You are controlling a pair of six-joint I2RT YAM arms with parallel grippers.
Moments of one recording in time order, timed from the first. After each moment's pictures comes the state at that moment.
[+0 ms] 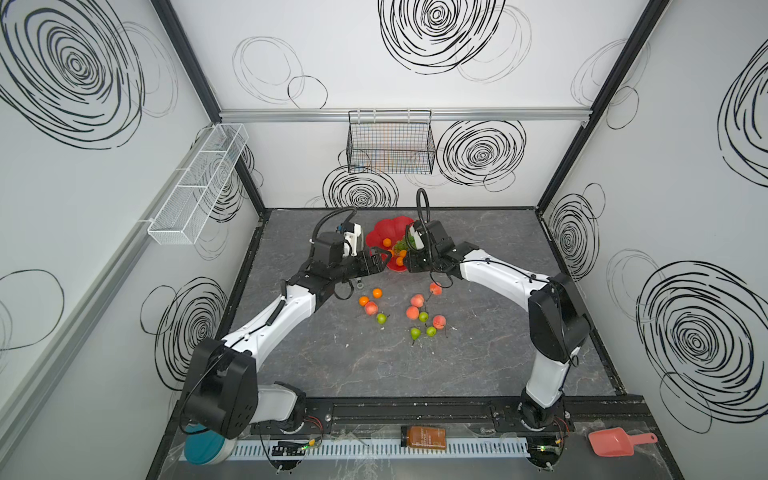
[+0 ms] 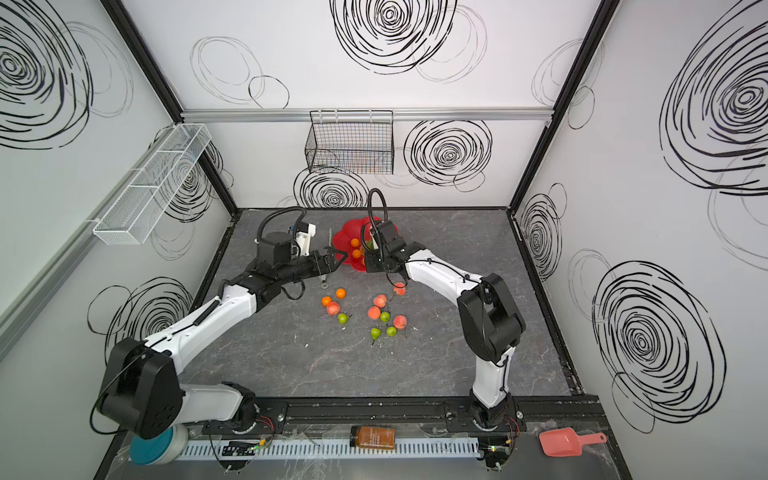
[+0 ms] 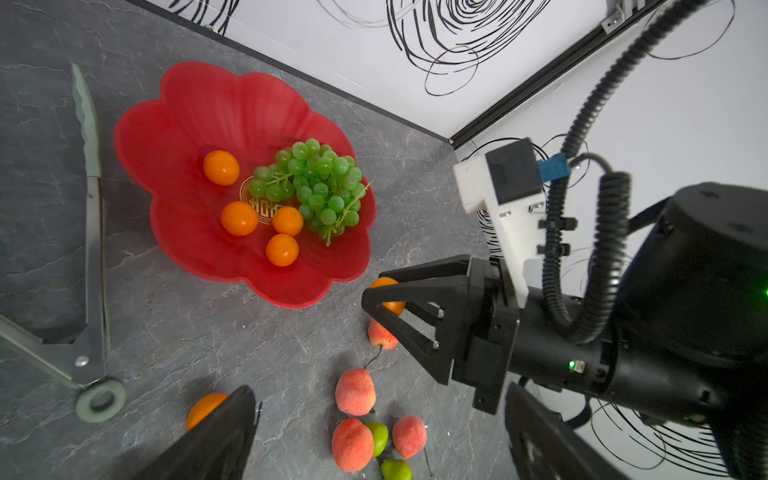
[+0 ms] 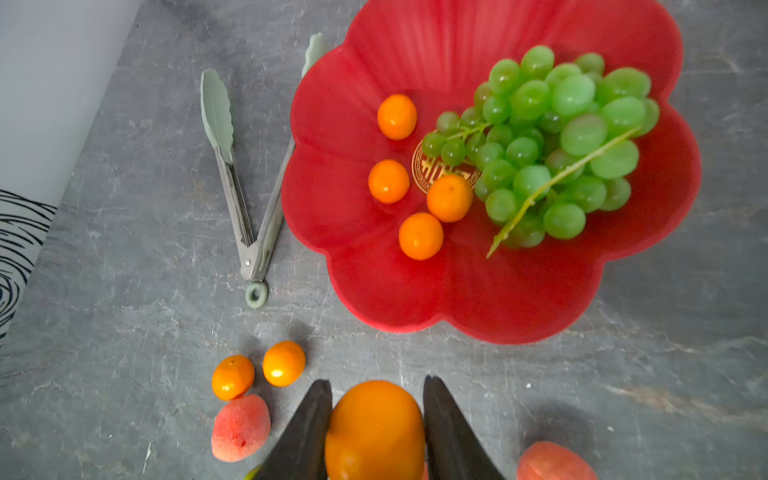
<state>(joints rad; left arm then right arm) -0.33 1.39 0.93 -0.04 0.44 -0.60 0.60 1.87 1.43 -0.39 -0.08 0.42</state>
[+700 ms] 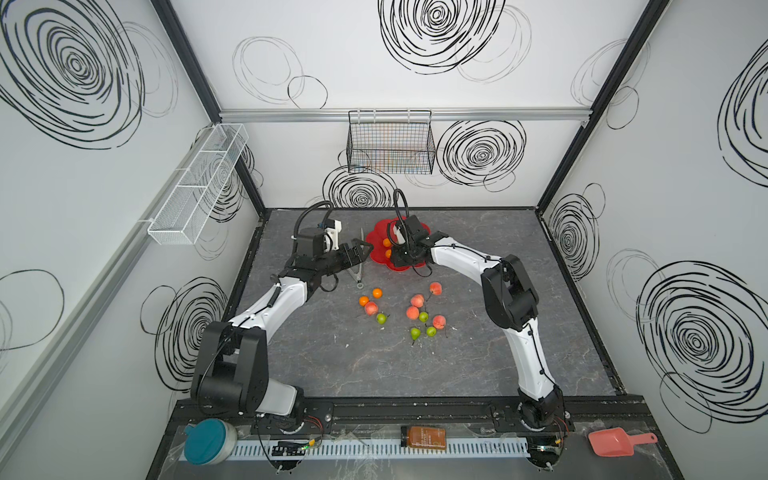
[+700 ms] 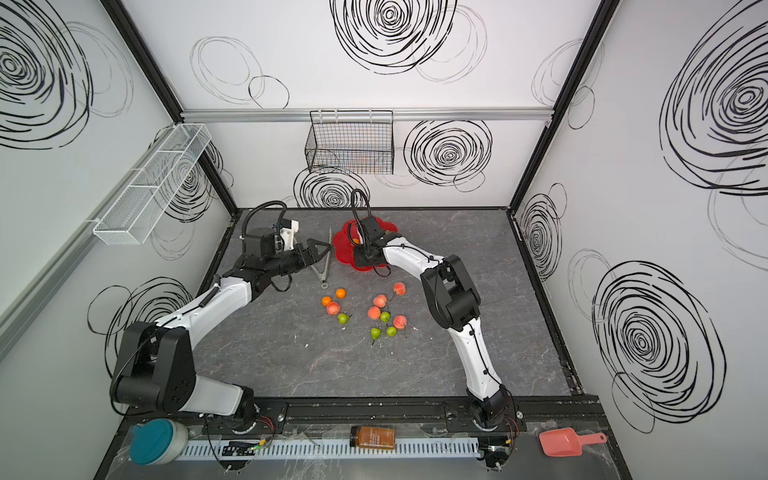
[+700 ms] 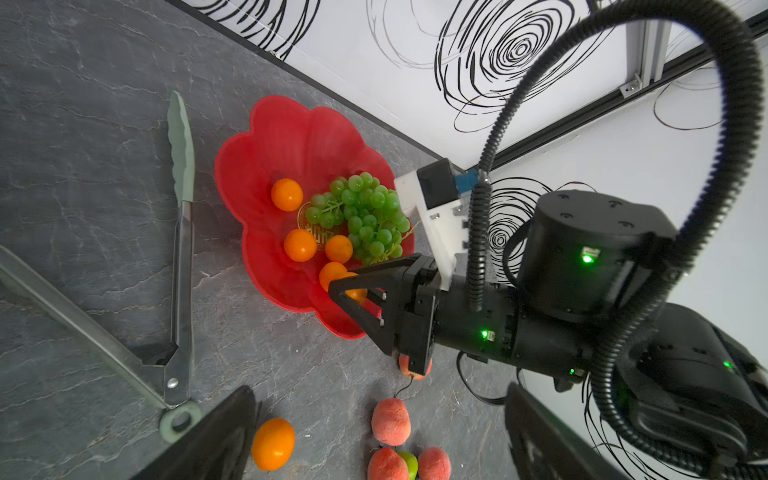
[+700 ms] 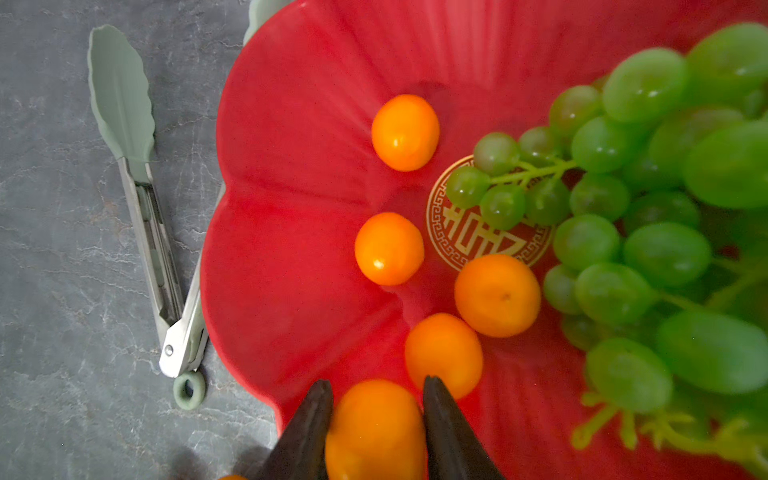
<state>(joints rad) -0.13 1.46 0.92 0.03 0.58 -0.62 0.59 2.26 1.82 -0.50 -0.10 0.37</state>
